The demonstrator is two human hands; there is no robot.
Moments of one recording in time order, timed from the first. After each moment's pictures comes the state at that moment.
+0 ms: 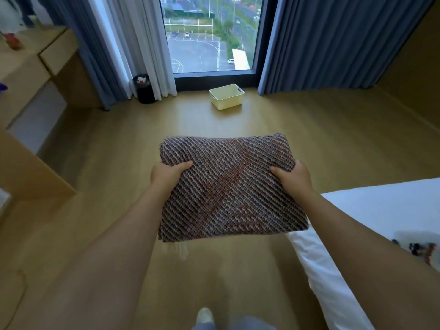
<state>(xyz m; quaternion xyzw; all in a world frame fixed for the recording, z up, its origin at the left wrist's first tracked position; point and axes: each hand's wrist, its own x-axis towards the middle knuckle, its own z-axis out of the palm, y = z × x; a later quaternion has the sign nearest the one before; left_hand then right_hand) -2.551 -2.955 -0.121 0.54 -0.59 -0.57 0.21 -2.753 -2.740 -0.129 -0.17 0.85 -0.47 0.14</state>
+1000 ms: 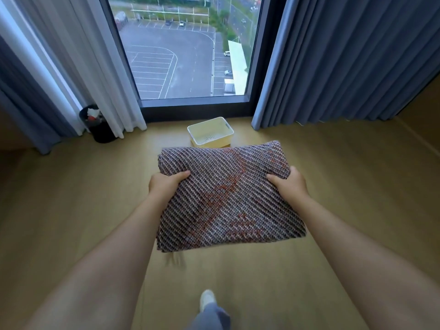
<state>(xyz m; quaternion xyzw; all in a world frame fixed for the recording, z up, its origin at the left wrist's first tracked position) -3.200 -3.396 -0.162 0.55 -0.56 -0.59 0.17 -3.401 -3.180 -0.154 -0.14 0.87 -0.44 0.18</state>
